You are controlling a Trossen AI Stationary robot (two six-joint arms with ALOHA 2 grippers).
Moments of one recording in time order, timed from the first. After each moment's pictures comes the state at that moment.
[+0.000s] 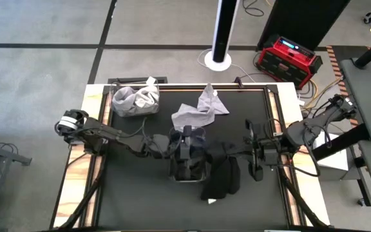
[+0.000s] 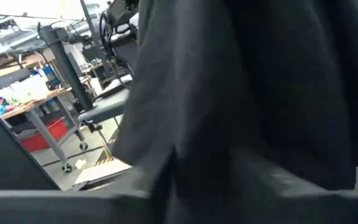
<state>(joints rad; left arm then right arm) -0.24 1.67 1.11 0.55 -0.24 0.33 0.51 1.07 1.09 0.03 0.32 -0.65</state>
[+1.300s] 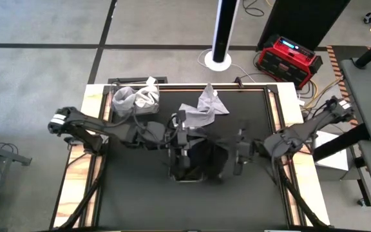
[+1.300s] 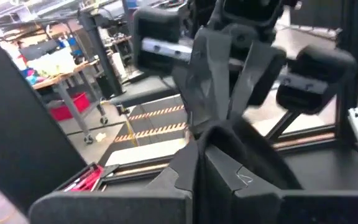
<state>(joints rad) -0.23 1.56 1.34 0.14 -0.34 0.25 0.48 1.19 1.09 -0.11 0.66 -0.35</state>
